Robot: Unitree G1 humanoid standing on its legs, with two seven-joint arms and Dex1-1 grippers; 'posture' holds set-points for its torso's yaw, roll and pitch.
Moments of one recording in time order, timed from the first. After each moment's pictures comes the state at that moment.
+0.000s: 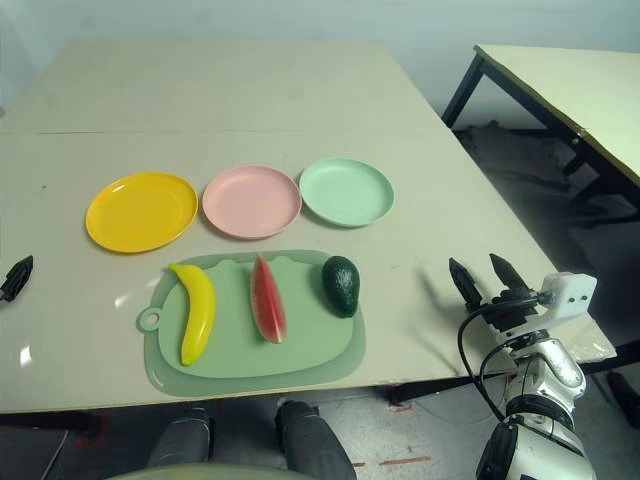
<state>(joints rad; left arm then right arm) 0.01 0.64 0.58 0.28 -0.42 0.06 -0.55 -0.34 -0.63 -0.58 1.12 0.47 -0.51 1.08</state>
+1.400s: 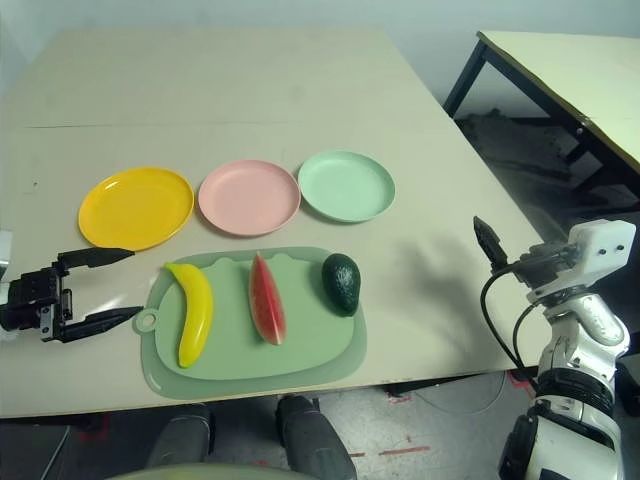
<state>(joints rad) 0.01 0.85 0.24 -0.27 -0.64 0.19 -1.26 -0.36 -0.80 -0.43 0.61 0.24 -0.43 0.79</state>
